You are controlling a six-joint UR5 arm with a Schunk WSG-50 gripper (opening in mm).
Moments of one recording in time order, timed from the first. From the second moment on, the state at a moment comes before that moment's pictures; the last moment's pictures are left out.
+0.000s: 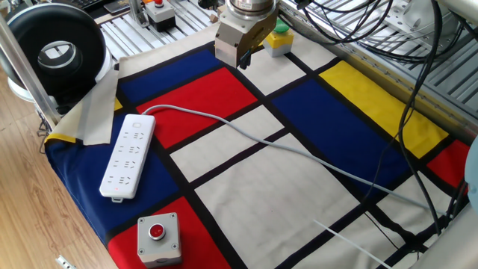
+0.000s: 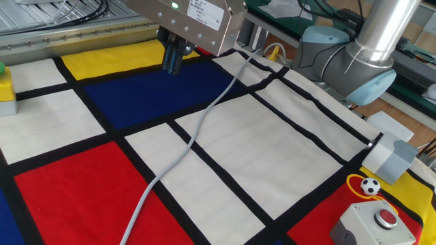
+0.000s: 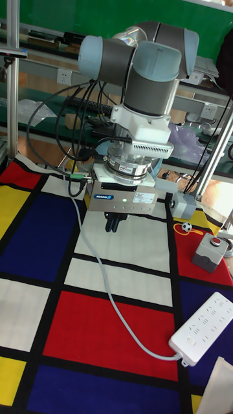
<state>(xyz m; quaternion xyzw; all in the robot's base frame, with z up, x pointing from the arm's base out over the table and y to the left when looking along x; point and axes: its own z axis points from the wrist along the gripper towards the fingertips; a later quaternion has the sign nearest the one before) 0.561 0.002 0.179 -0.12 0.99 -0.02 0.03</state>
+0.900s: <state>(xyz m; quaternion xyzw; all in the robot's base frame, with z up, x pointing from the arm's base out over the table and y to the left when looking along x) 0.563 0.017 0.178 -0.11 0.99 0.00 0.04</state>
